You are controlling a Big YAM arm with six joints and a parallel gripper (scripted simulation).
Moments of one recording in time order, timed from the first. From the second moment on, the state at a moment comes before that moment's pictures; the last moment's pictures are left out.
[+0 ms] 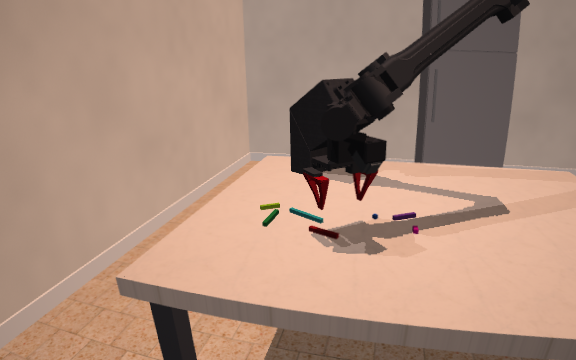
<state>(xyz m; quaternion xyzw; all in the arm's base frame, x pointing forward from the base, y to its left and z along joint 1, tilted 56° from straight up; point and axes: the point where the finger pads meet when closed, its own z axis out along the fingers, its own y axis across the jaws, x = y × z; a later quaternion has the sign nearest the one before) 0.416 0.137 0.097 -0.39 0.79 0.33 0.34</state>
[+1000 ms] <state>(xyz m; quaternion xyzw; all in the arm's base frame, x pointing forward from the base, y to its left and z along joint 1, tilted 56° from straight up) 0.377 0.097 0.025 -0.15 0.87 0.42 0.22</state>
